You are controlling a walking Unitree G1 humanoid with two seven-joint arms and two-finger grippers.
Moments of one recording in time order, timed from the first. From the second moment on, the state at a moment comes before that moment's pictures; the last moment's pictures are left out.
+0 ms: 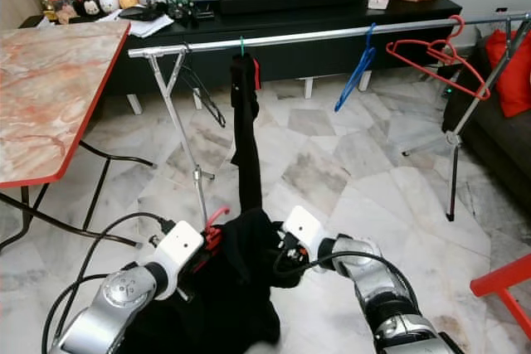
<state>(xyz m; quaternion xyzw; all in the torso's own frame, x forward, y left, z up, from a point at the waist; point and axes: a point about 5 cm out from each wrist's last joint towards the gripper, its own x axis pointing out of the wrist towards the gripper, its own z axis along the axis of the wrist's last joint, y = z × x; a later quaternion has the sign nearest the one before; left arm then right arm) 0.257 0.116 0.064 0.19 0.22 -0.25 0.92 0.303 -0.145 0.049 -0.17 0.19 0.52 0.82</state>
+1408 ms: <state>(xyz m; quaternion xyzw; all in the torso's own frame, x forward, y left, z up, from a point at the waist) 0.269 0.085 0.101 -0.04 0.24 -0.26 0.94 0.317 -0.117 0.051 -0.30 0.21 0.39 0.84</state>
